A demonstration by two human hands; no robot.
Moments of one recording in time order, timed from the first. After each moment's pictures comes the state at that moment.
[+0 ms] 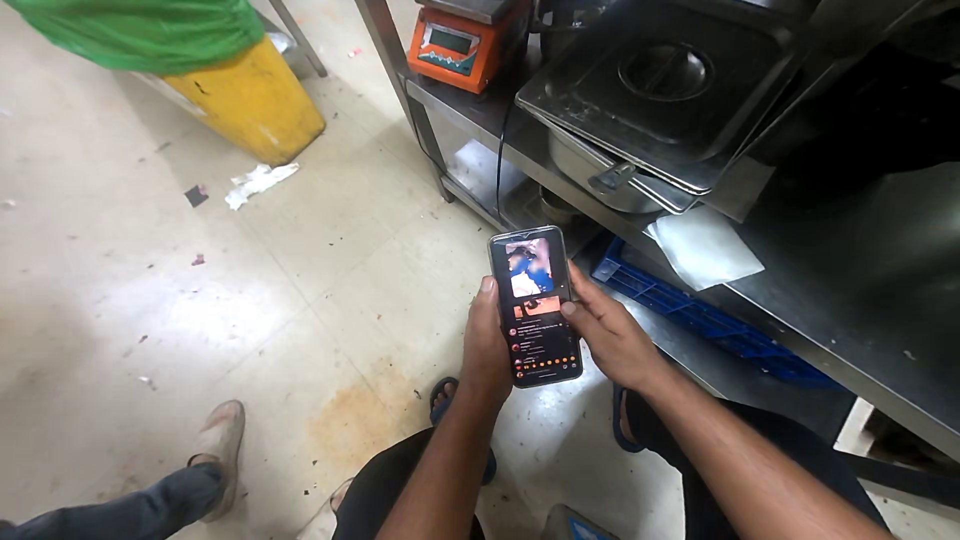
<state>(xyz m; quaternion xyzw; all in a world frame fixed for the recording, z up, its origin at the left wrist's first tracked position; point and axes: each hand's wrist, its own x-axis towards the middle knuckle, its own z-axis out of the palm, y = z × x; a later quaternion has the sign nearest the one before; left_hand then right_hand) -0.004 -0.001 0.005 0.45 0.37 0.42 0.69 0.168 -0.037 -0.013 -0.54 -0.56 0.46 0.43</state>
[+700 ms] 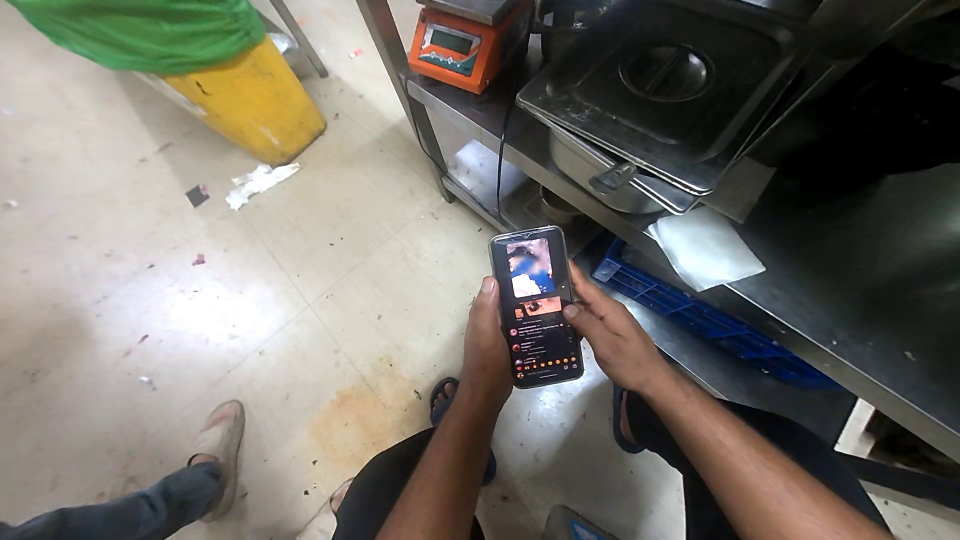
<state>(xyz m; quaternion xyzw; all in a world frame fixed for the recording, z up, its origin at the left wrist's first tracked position) -0.004 0.000 0.004 0.45 0.36 0.43 0.70 0.169 -0.037 -0.013 -0.53 -0.58 0.45 0.43</state>
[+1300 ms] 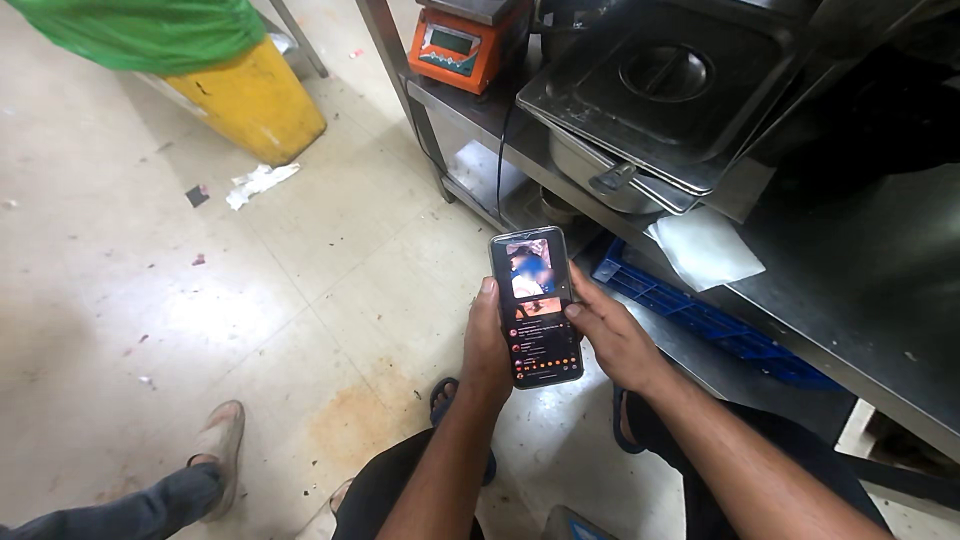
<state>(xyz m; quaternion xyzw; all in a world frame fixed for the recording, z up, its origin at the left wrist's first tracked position) -0.003 -0.001 0.005 0.44 0.37 0.43 0.69 0.169 -0.037 -0.014 -0.53 -0.58 0.45 0.43</state>
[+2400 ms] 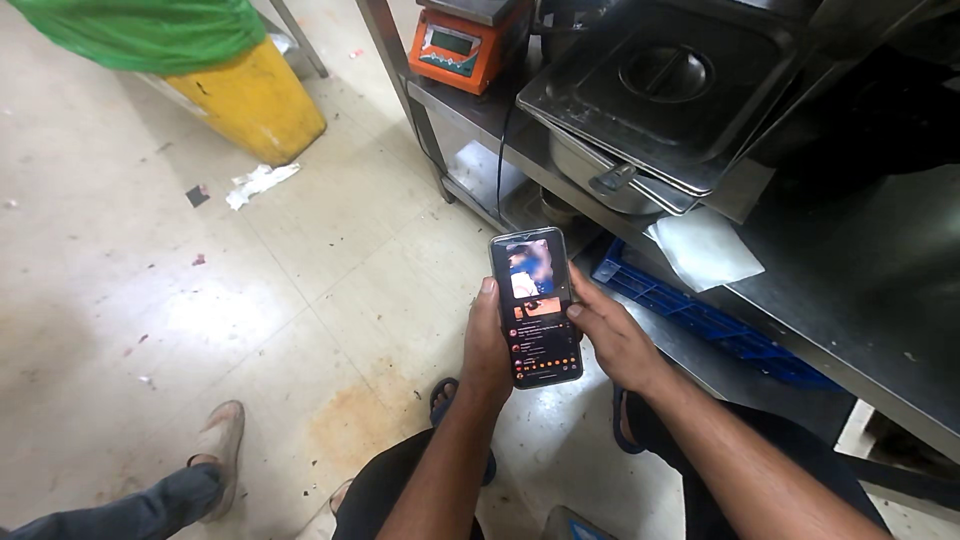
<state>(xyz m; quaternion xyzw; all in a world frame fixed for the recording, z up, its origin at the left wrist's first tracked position) -0.004 0.000 0.004 0.45 0.36 0.43 0.69 0.170 -0.037 -0.014 -0.53 -0.58 0.45 0.43</state>
